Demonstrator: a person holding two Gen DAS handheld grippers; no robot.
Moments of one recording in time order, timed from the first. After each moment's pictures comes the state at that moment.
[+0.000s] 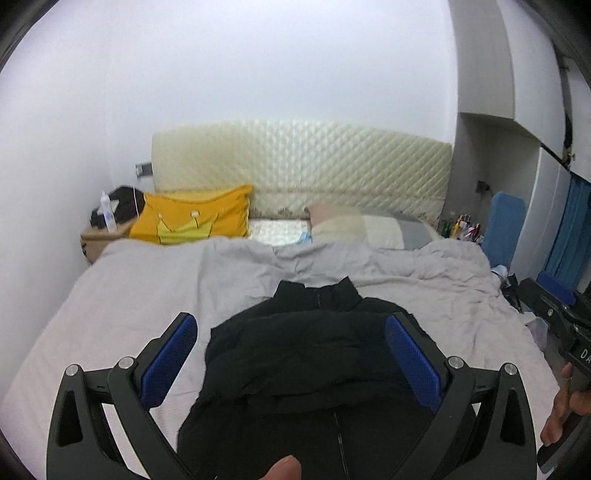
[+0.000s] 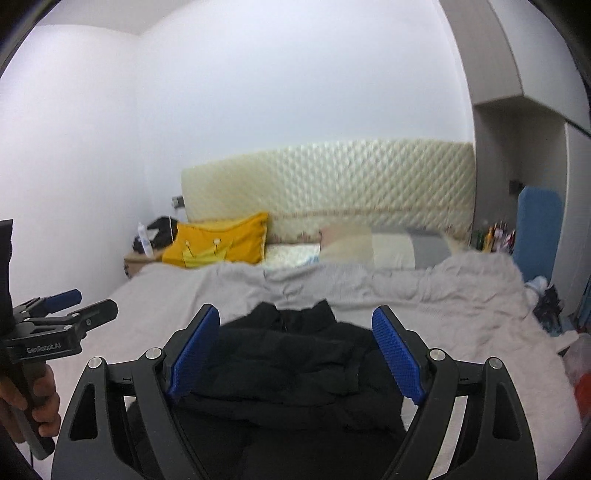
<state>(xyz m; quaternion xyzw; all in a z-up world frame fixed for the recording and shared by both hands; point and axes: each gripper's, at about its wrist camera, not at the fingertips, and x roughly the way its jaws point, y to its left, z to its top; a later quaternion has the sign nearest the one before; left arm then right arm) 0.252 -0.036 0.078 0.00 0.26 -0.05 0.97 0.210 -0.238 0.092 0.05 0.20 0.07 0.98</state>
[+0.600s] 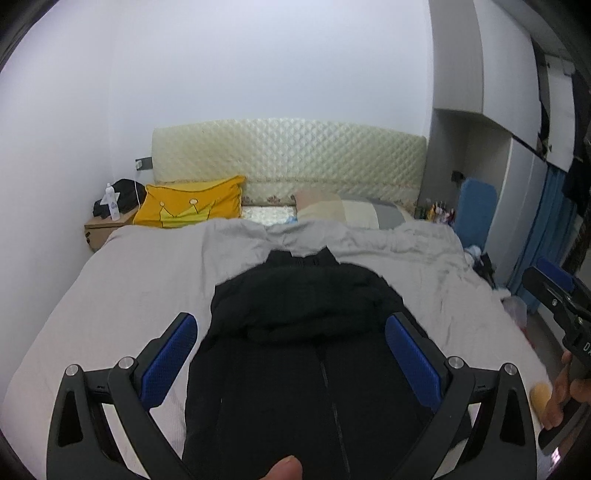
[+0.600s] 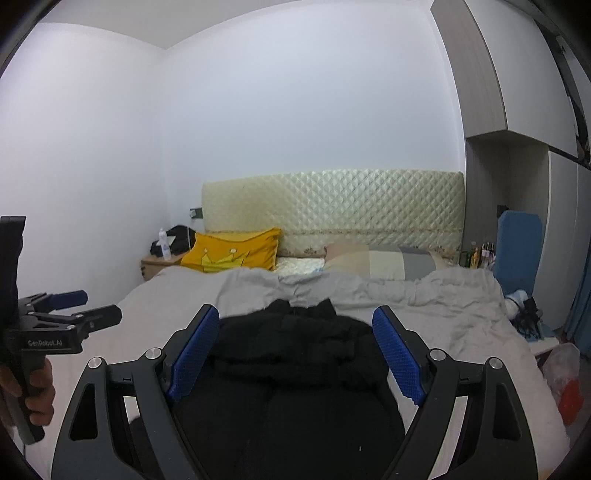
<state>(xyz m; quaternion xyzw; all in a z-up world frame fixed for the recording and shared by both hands) 0.081 -0.024 0.081 0.00 0.28 -0.07 0.96 0.057 -0.225 0.099 0.02 0.18 0.08 0.98</state>
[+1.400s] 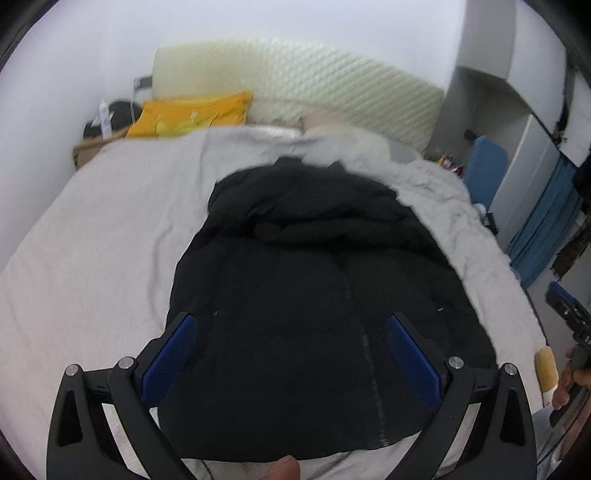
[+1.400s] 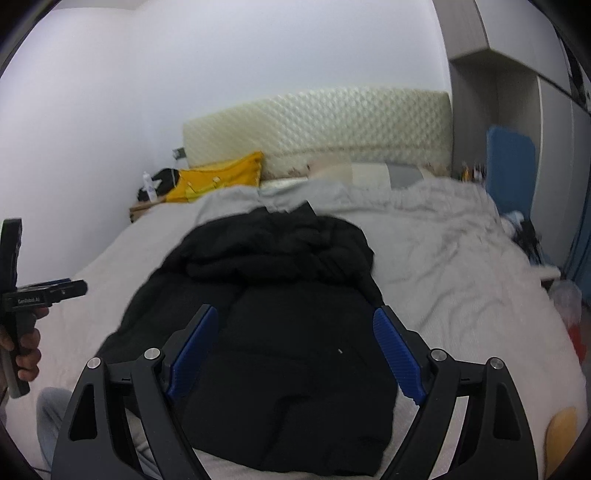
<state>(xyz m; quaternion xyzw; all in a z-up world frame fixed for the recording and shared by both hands) 0.112 0.034 -0.071 -0.05 0.41 -0.08 0.91 0.047 -0.294 -0.037 0.06 0.31 0.06 0.95</state>
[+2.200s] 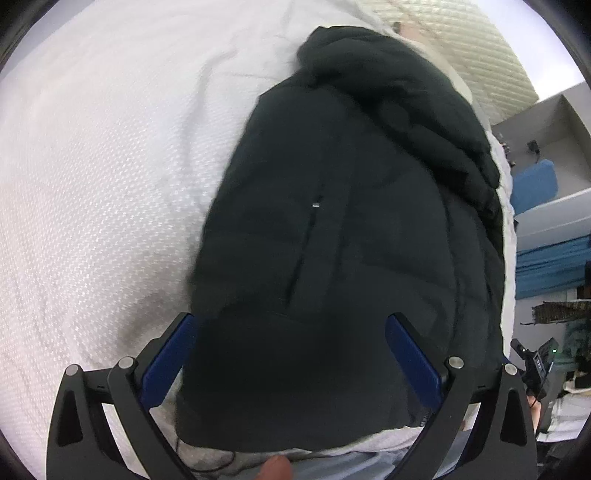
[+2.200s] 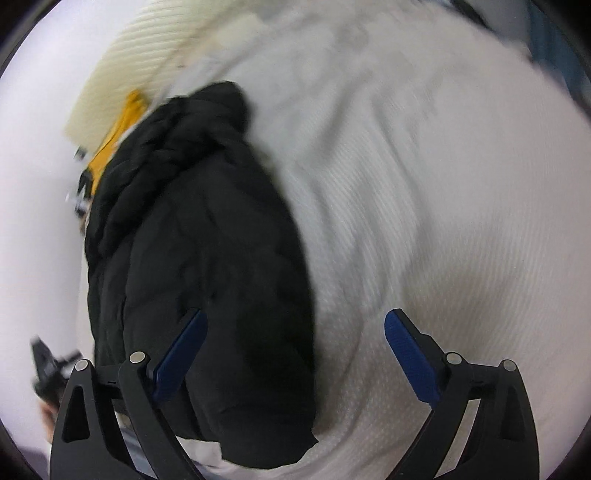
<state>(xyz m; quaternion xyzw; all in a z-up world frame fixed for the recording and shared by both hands) 0.189 0.155 -0.225 -0.21 0.62 -0.05 0.76 0.095 -0.435 -0.207 0.33 0.55 -0.03 0.76</state>
